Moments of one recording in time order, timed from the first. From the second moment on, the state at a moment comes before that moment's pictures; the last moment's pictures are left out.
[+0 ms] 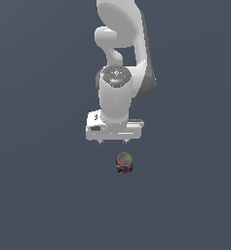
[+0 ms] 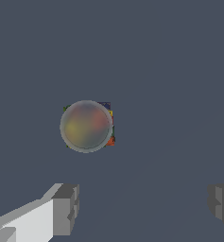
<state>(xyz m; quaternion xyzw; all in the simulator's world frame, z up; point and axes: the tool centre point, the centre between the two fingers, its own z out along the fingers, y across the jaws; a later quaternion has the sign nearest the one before) 0.037 -0.008 0.165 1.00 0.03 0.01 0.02</state>
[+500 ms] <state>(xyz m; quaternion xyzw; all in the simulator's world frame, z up) 0.068 0.030 0.122 1.00 0.06 0.00 0.01</state>
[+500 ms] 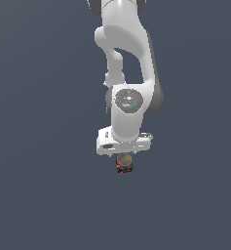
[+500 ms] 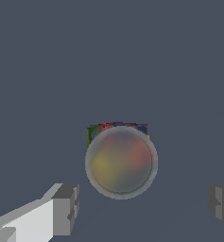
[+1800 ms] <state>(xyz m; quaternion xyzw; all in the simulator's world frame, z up) 0.075 0.042 0.057 1.00 0.07 0.00 0.00</state>
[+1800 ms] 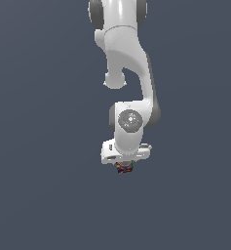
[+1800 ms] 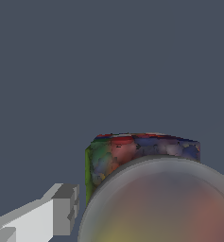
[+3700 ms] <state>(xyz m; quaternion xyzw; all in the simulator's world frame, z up) 0.033 -0.020 0.142 1.00 0.06 0.00 0.00</state>
